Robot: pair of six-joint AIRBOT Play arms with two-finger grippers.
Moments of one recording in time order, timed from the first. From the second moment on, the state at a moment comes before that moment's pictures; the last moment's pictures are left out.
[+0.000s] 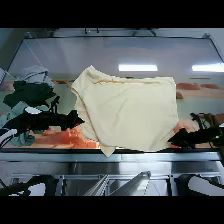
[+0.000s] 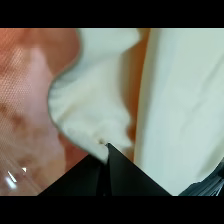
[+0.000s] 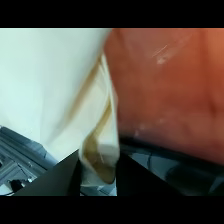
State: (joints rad) left arm 0.05 -1.39 0.63 0.56 -0.93 -1.15; right arm -0.56 -1.35 0.50 -0.93 1.31 0.97
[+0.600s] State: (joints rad) left arm 0.33 -1.20 0.67 0.36 -1.29 -0.99; right arm -0.48 -1.14 0.85 -0.64 1.36 0.92
